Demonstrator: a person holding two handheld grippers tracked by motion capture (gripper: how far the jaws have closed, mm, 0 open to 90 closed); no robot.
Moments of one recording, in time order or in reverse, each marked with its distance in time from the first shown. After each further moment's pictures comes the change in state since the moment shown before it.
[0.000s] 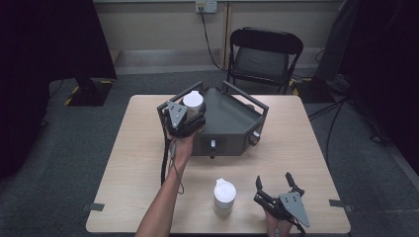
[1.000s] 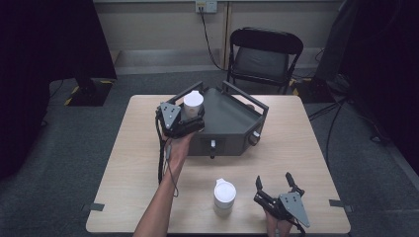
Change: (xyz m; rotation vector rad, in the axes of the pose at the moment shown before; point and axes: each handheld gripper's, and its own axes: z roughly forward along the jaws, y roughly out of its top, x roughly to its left) left arm 0.005 0.000 -0.012 -0.016 0.019 -0.052; right arm 0.000 0.000 0.000 -0.001 -0.001 -0.001
